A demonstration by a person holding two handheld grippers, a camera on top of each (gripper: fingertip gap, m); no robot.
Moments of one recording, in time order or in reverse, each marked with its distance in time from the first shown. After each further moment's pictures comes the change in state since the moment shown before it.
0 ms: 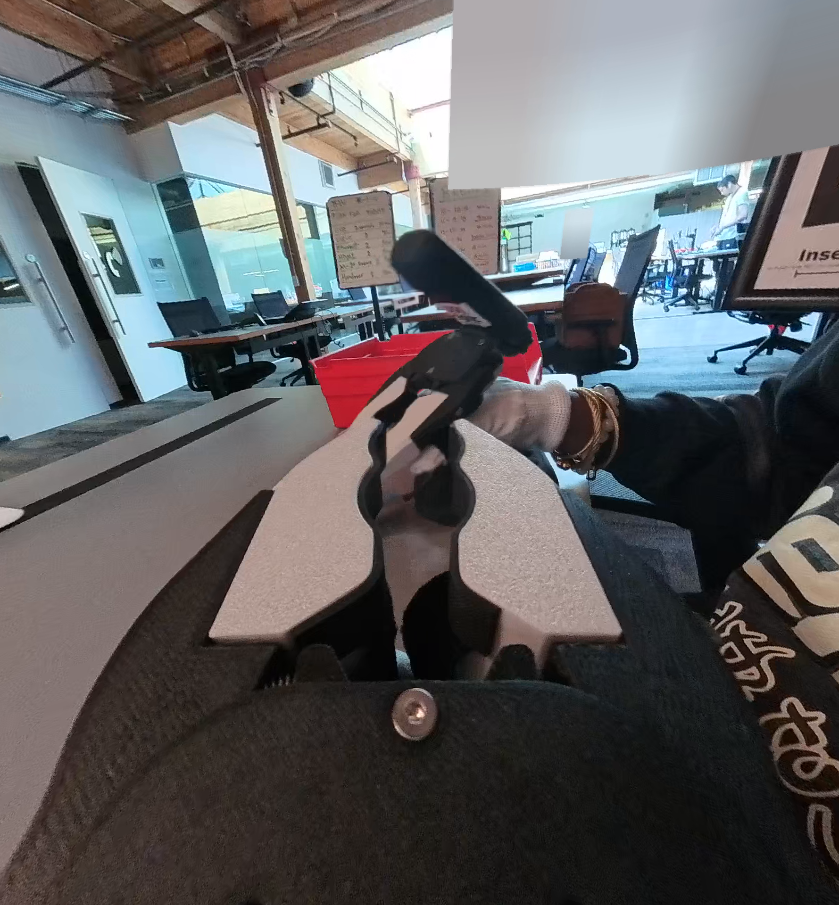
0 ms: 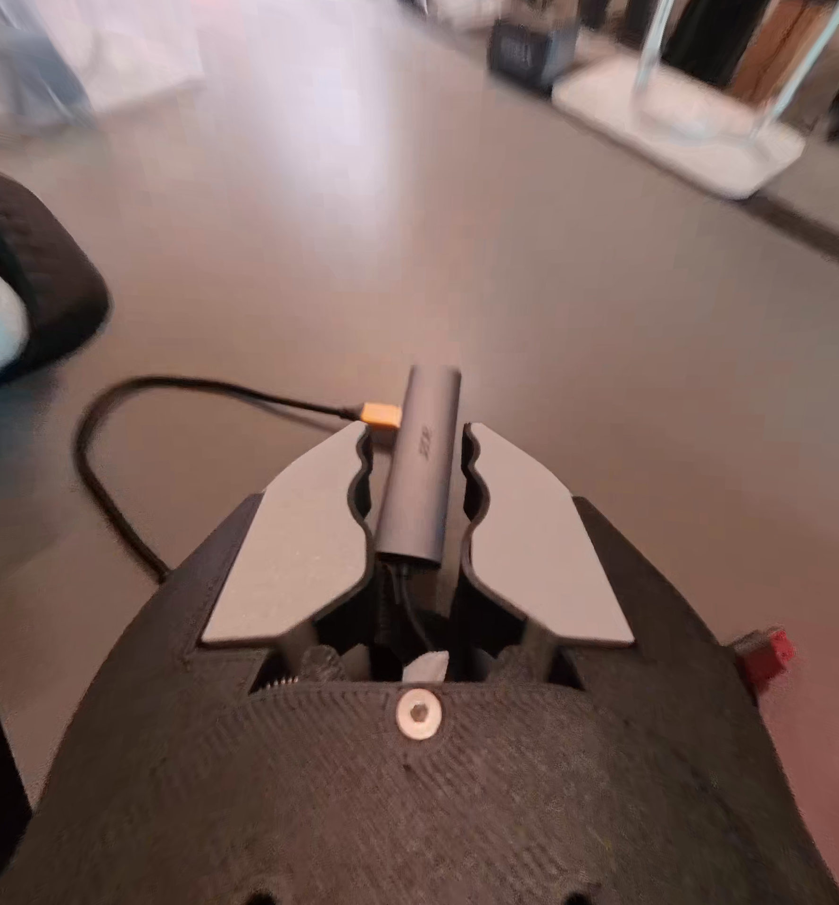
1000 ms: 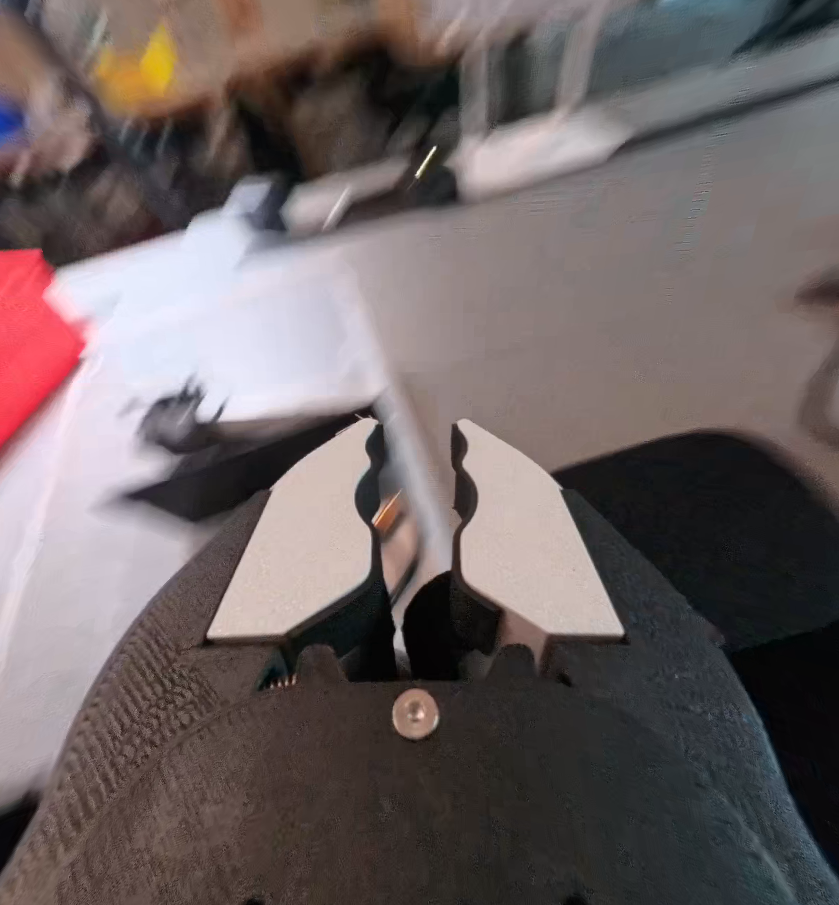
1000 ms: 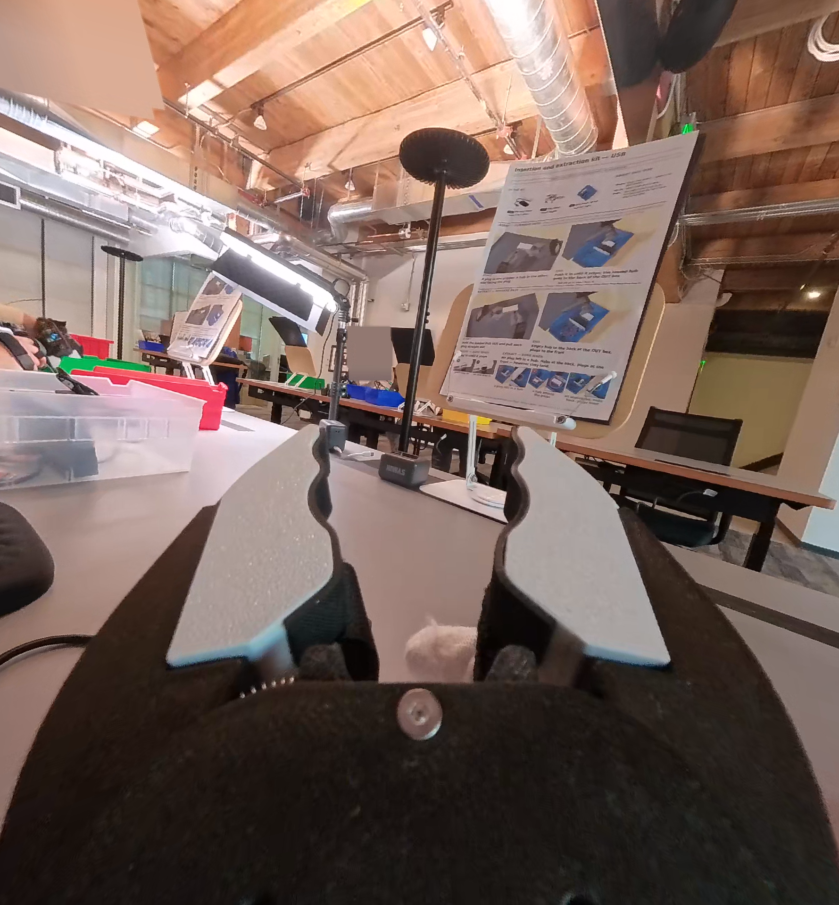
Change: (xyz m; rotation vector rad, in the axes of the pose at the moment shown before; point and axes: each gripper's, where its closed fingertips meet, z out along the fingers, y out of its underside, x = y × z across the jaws) left arm -0.113 -0.050 -0.297 -0.702 -1.054 -0.078; right arm 0.025 -0.079 -0.072 0.876 0.223 -0.092
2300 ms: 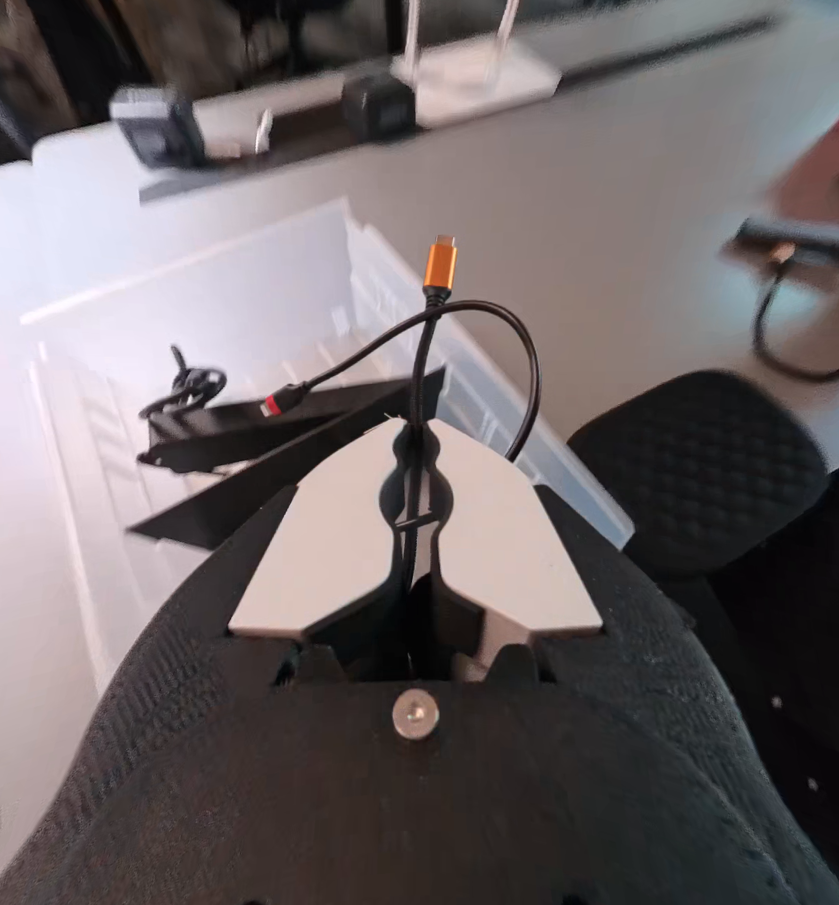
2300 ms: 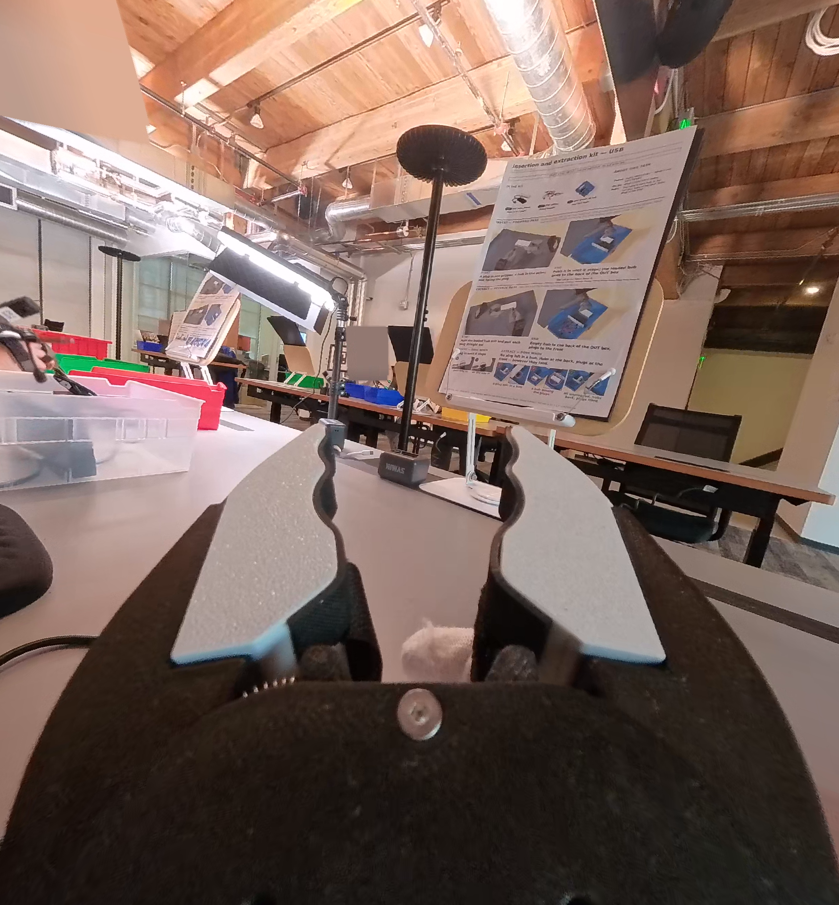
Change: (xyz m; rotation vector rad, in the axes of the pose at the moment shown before) left arm -0.068 0.008 0.016 -0.083 0.318 -0.038; right arm 0.002 0.000 -0.002 -0.004 0.005 0.005
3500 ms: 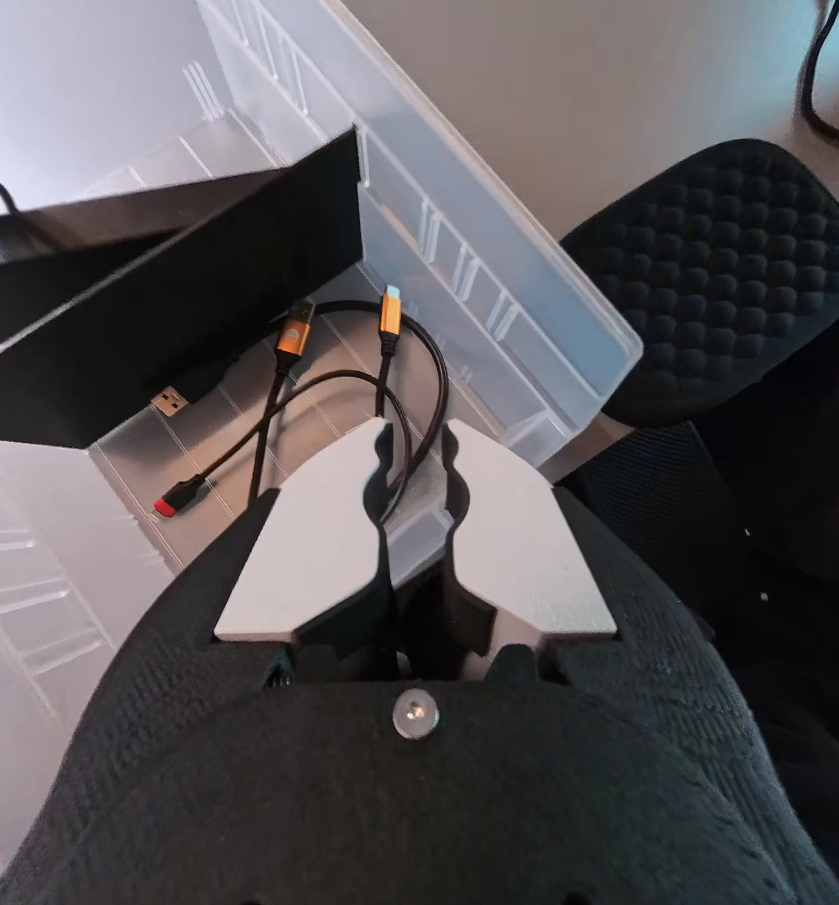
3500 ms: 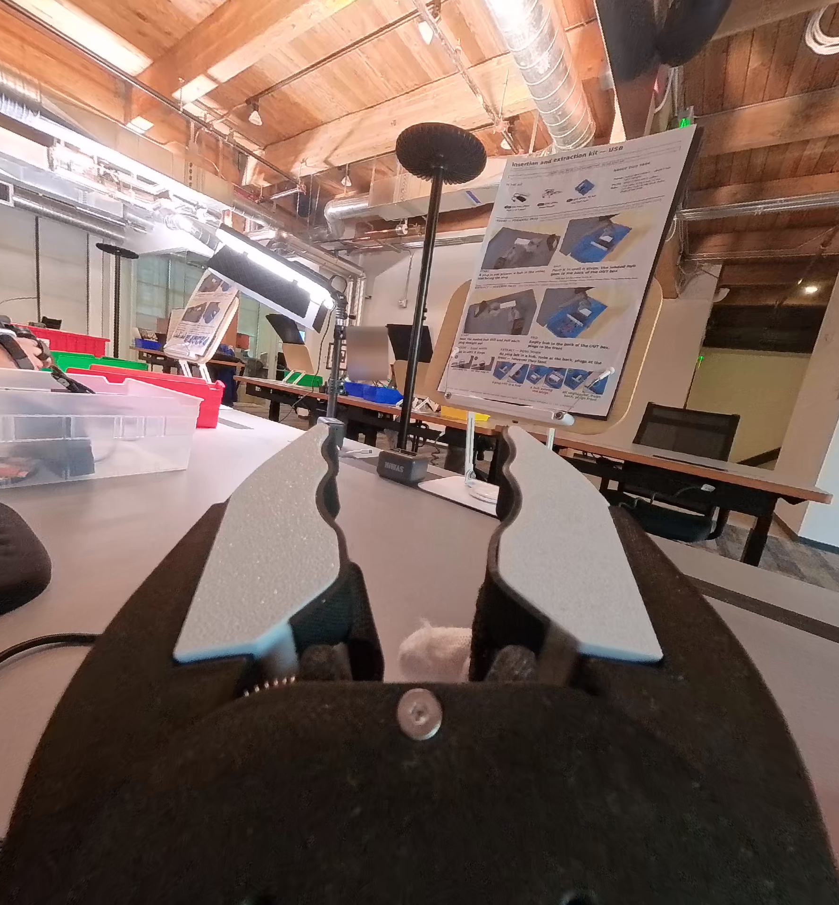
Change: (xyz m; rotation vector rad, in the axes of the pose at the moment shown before) left arm 0.029 0.090 0.006 -0.324 0.103 0.045; right arm 0.000 0.001 0.000 -0.004 0.002 -0.003
